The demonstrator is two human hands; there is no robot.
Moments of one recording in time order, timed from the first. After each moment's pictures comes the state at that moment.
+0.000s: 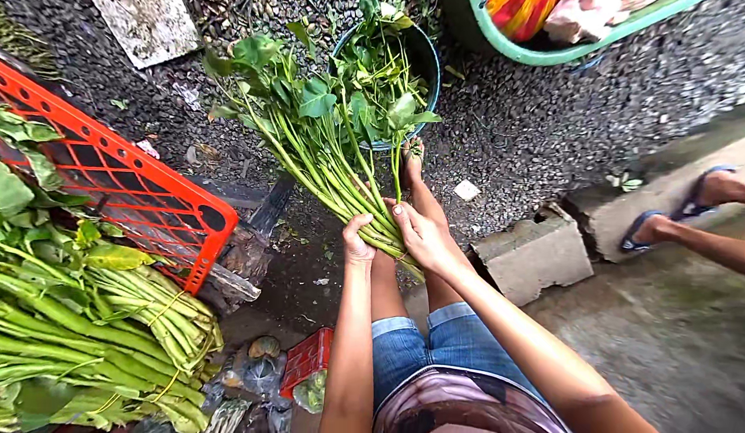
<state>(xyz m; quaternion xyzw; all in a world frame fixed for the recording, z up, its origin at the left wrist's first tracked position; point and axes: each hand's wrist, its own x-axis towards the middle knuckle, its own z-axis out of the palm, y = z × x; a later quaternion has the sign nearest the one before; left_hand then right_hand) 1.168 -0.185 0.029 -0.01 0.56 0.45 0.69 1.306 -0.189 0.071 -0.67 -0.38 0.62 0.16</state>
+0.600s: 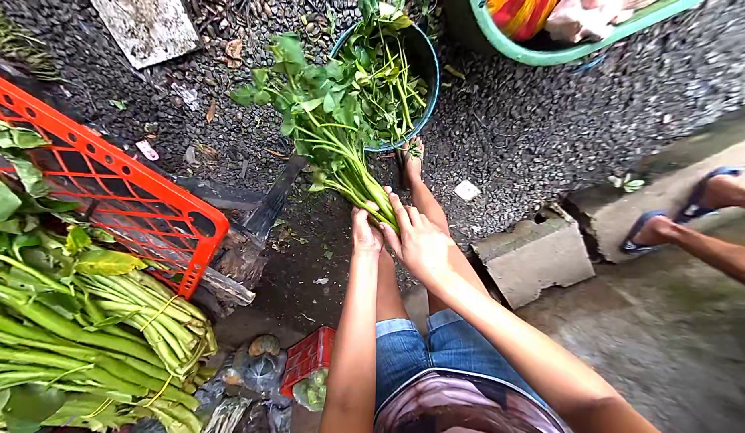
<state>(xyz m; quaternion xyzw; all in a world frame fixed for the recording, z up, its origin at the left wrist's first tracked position) 1.192 -0.173 0.016 -0.02 0.59 0.38 0.71 1.294 -0.204 0.067 -0.71 -0.59 0.39 -0.01</state>
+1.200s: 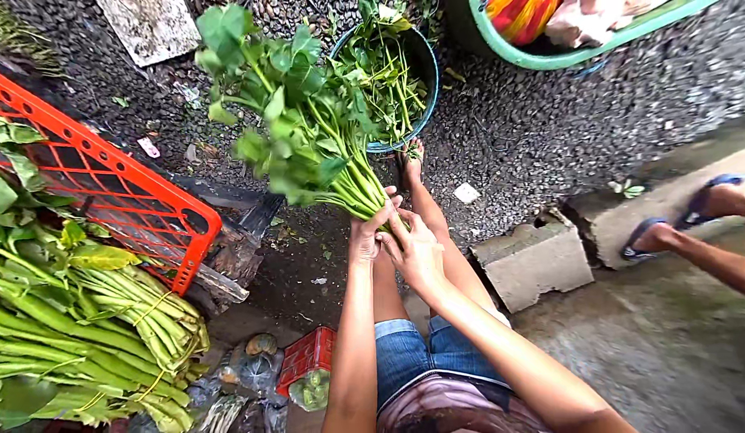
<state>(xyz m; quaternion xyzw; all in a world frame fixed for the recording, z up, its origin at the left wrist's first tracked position) 1.193 -0.176 0.030 0.07 0.56 0.39 0.73 1.293 -0.216 0.076 -0.73 -0.53 0.41 0.11</state>
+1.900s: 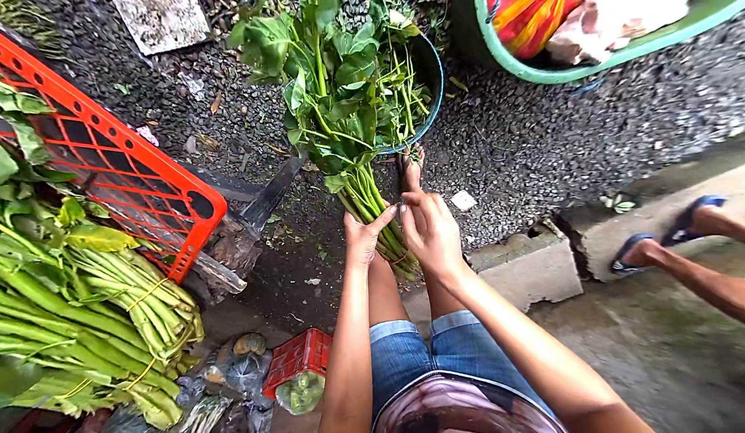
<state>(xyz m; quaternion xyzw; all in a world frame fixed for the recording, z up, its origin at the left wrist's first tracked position) 1.188 -0.181 0.032 0.15 0.63 0.36 0.67 1.324 -0.186 0.075 -0.72 -0.54 0.38 0.21</state>
